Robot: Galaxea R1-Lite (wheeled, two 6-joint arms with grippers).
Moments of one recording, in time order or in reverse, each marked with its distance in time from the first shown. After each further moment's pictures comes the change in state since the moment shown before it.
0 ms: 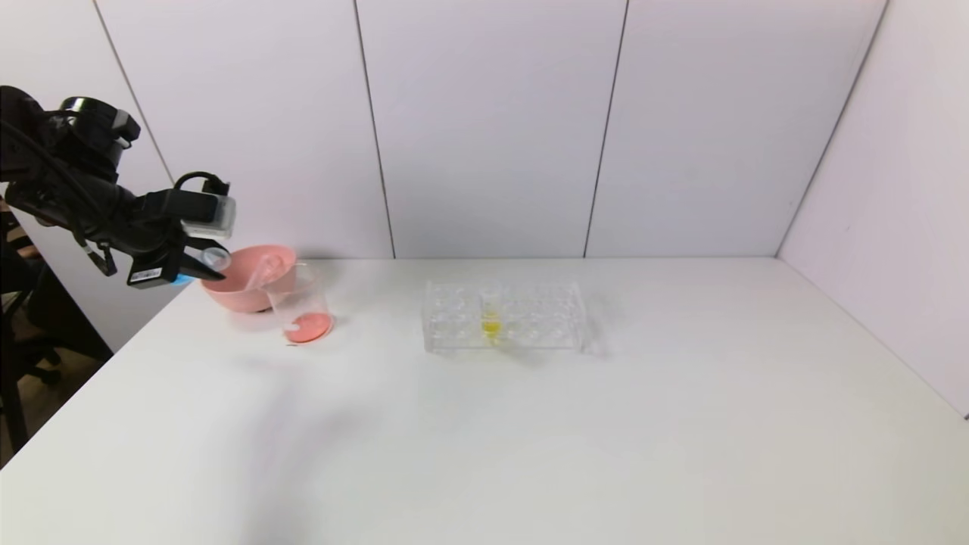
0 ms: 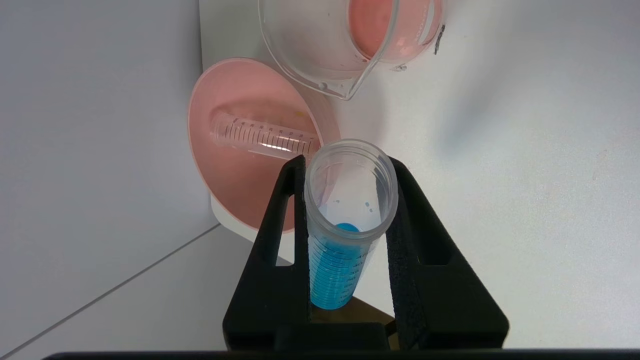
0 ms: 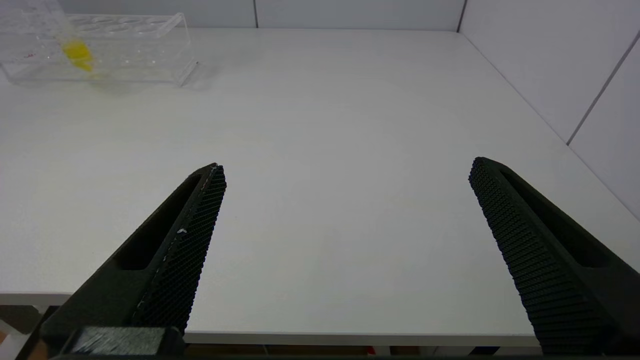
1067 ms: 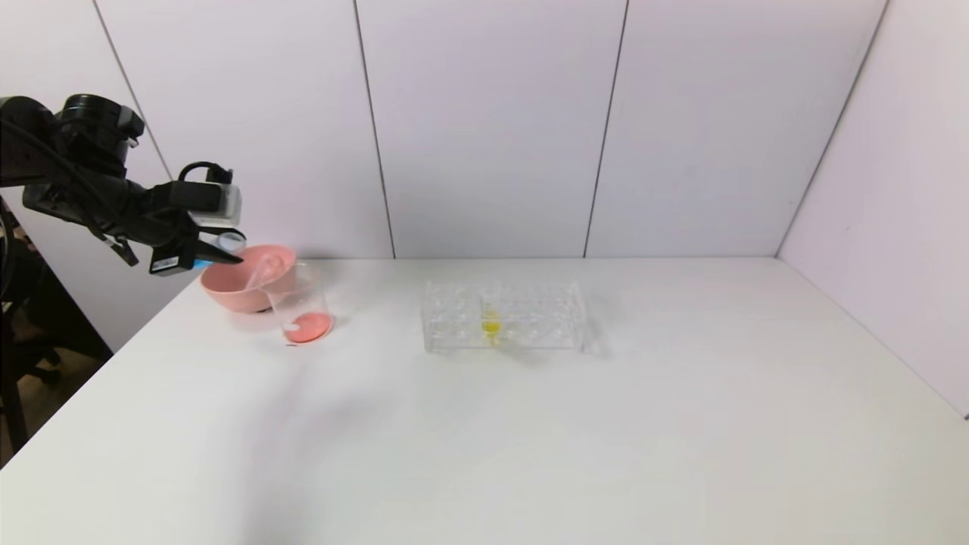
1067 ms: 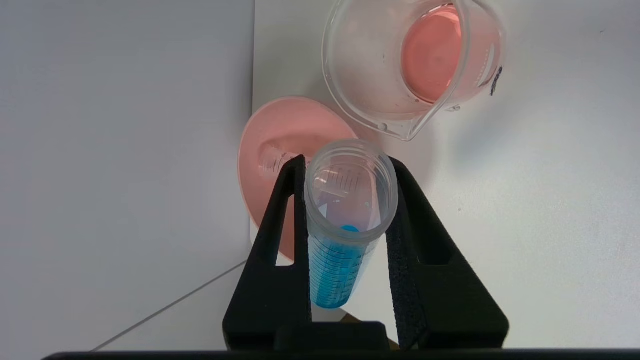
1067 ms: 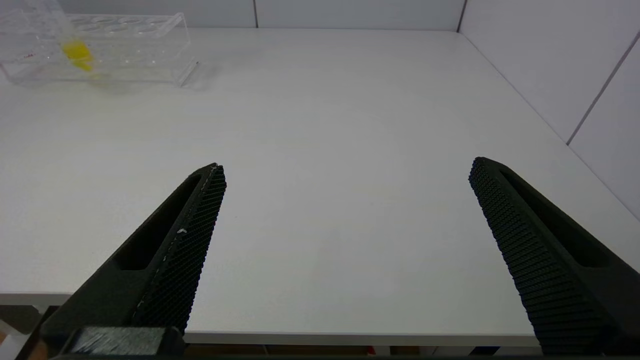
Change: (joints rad) left arm 0.003 0.028 -0.009 -0.115 -0.106 -0.007; right arm 0.000 0.000 0.000 0.000 0.000 0.000
